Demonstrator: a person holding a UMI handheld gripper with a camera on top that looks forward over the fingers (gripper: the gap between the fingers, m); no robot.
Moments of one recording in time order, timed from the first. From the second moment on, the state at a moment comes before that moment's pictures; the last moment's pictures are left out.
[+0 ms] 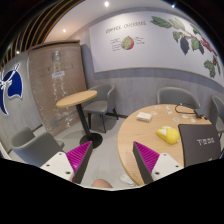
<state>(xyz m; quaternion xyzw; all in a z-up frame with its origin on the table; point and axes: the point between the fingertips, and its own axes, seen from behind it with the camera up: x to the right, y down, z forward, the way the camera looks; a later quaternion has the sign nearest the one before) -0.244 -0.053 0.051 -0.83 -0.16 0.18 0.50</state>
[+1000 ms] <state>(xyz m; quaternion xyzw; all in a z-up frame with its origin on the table) -0.056 0.134 -0.017 -0.90 -0.09 0.01 0.43</state>
